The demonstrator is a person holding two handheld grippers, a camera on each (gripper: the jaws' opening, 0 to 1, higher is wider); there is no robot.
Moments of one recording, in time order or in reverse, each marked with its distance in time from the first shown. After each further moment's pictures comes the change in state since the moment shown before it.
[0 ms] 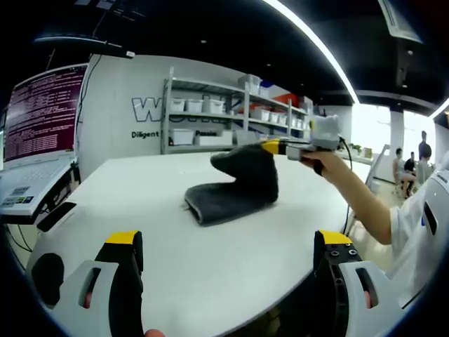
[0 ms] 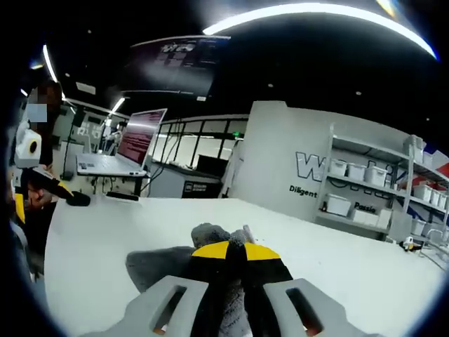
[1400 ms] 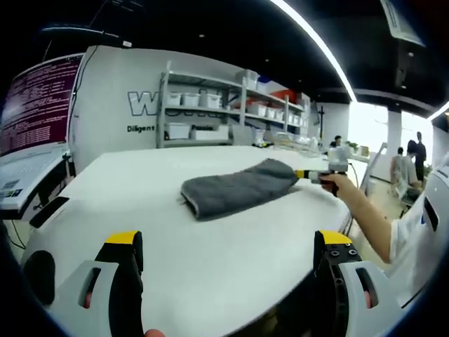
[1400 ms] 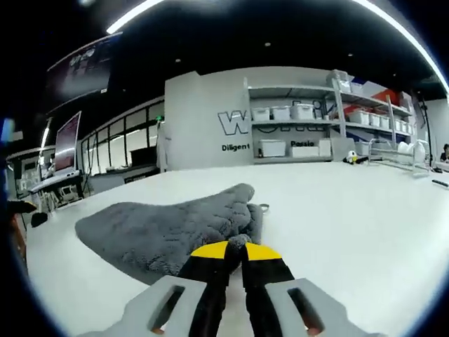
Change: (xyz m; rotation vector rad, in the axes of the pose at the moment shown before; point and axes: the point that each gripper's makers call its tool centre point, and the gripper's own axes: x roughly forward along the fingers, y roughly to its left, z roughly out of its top) left arm 0.009 -0.003 -0.012 -0.011 0.031 -0.026; right arm -0.090 -0.107 -0.135 0.335 0.181 -0.372
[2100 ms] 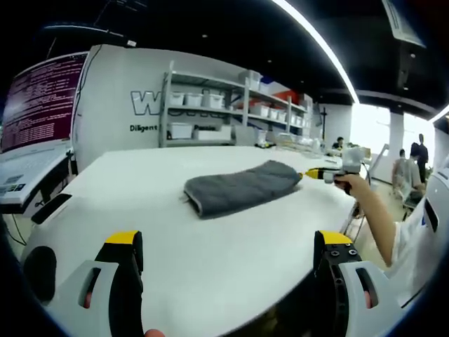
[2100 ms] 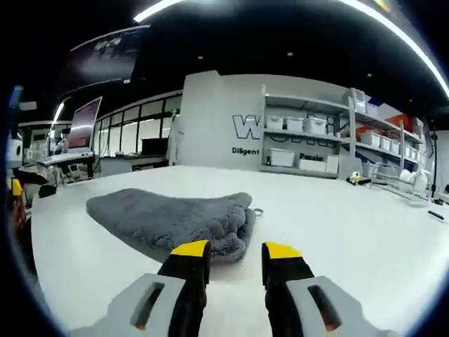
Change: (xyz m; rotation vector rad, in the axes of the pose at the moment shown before) left arm -0.002 0.004 -0.003 -0.011 -0.002 0.013; right arm -0.043 -0.009 0.010 -0.143 -0.023 0.051
